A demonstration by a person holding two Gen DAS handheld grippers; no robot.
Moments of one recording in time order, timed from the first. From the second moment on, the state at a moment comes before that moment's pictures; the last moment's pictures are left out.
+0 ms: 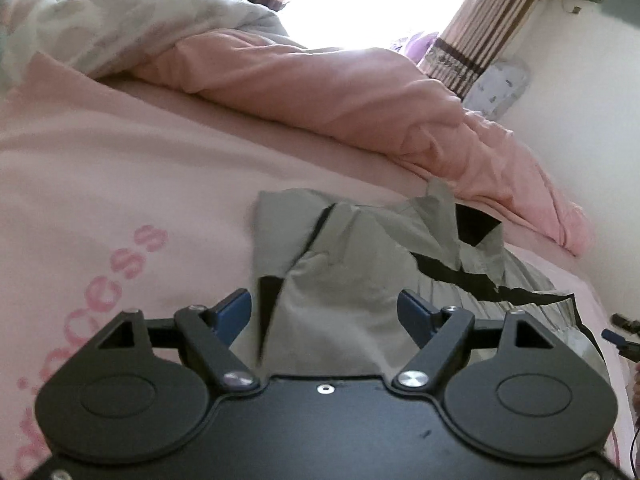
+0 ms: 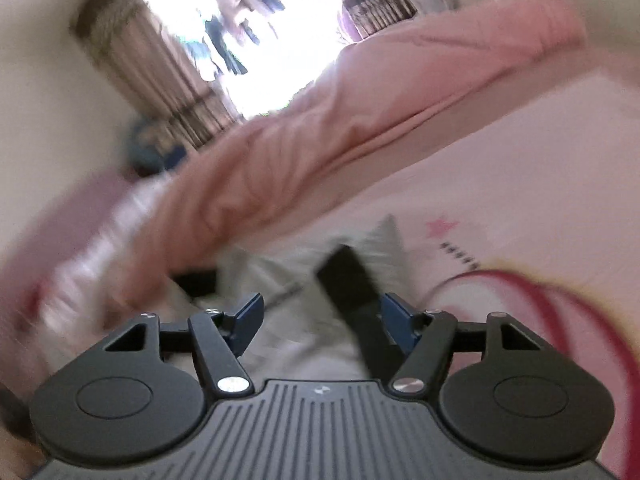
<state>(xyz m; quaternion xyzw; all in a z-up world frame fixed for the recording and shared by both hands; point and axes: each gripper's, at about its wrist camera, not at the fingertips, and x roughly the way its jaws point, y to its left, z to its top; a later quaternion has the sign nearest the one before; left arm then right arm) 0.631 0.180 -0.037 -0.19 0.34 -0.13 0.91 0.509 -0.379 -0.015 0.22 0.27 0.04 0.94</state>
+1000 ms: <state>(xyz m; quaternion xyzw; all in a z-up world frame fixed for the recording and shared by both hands) 0.669 0.142 -0.049 -0.10 0.33 -0.04 0.94 0.535 -0.335 -0.027 0.06 0.26 -0.07 0.96</state>
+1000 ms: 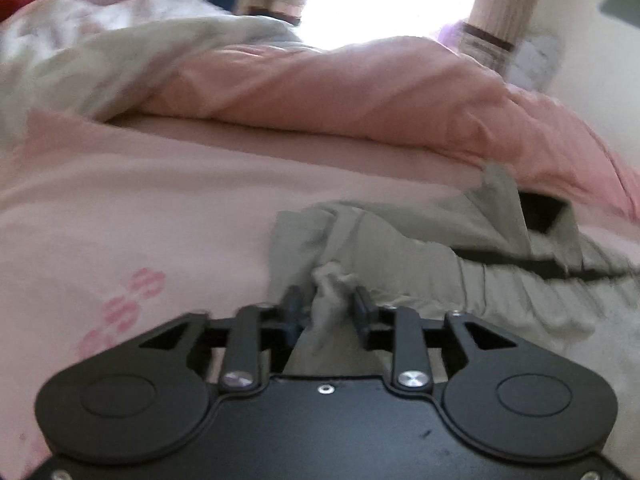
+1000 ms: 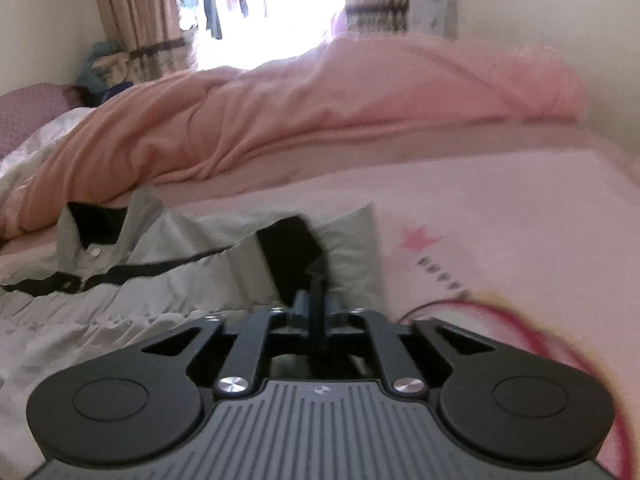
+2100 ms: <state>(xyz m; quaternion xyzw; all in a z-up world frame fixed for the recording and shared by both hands) 0.516 0.031 -0.047 -0.04 0.32 -0.13 0.94 0.387 -0.229 -0.036 0.02 0.23 0.00 0.97</state>
